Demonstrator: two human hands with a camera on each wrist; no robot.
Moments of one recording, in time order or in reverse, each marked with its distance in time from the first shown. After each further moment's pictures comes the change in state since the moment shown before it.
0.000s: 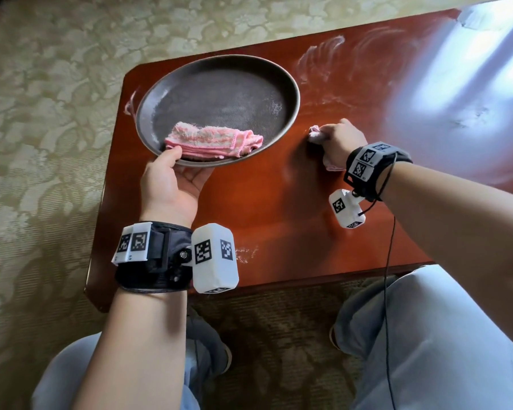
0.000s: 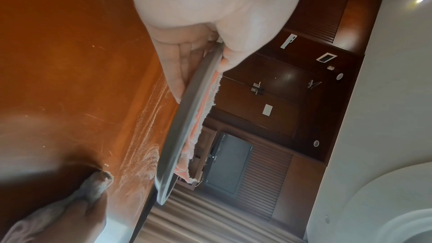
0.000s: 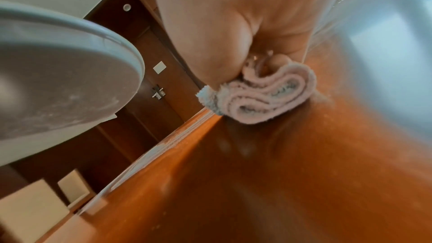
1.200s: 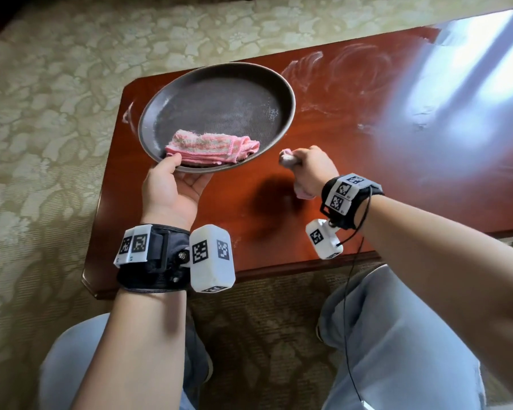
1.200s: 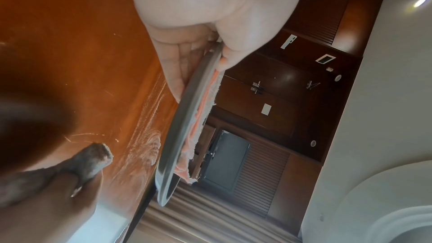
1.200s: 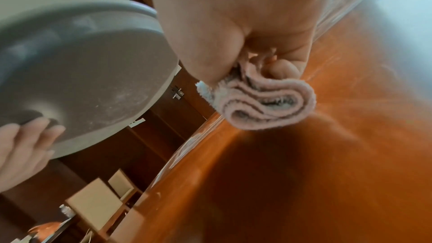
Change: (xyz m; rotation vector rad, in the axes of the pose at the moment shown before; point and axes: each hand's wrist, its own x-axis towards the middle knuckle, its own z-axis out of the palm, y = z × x) left_hand -0.052 -0.009 0.019 -0.021 -0.007 -0.007; right_hand -0.074 -0.003 0.008 0.106 0.019 -0.101
